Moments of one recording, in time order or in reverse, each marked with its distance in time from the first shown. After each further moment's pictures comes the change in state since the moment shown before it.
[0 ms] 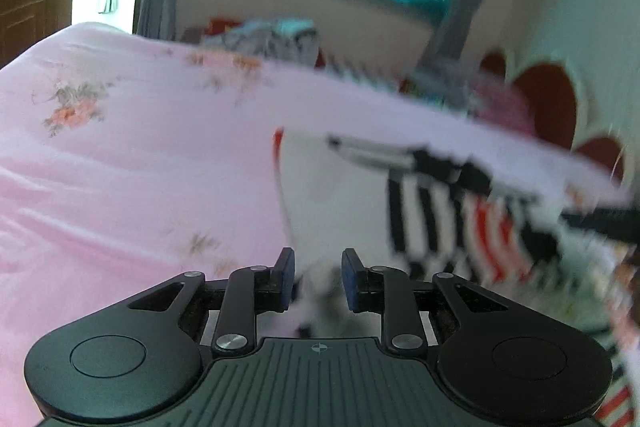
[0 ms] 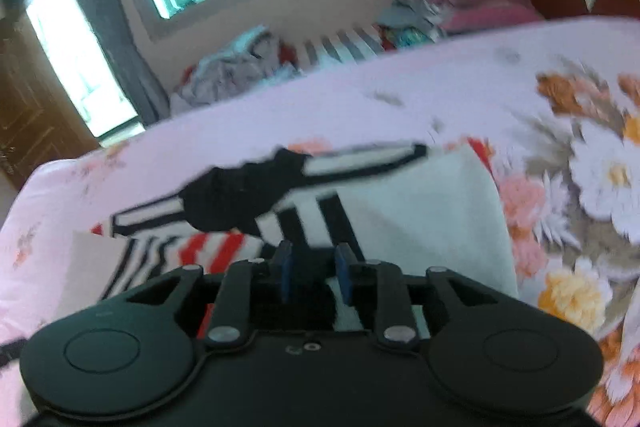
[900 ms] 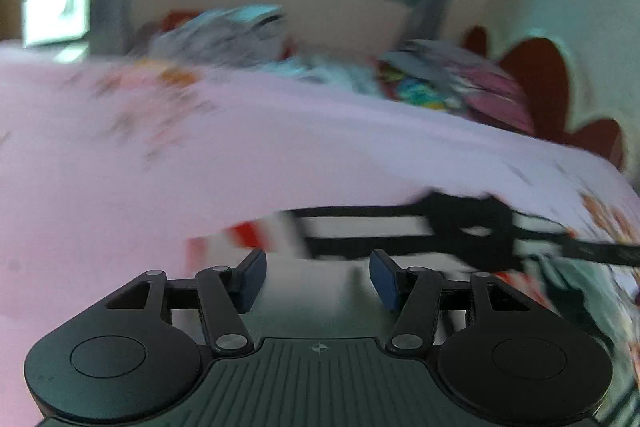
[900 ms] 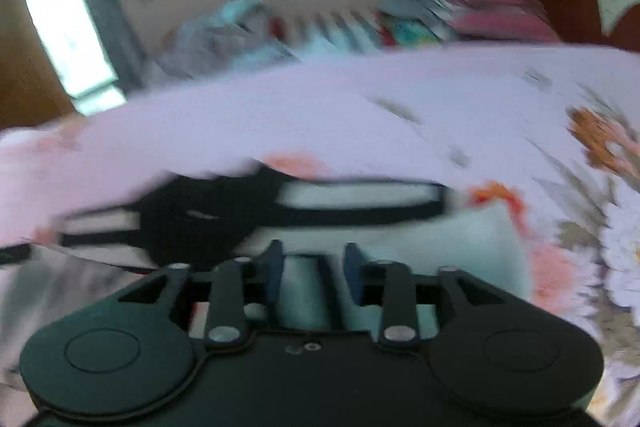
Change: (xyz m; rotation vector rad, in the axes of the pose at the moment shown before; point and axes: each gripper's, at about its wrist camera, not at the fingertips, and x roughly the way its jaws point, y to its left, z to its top) left arm 0.137 -0.036 0.078 0.127 0.080 -0.061; right arm 0.078 0.027 0.038 -0.081 0.092 -0.021
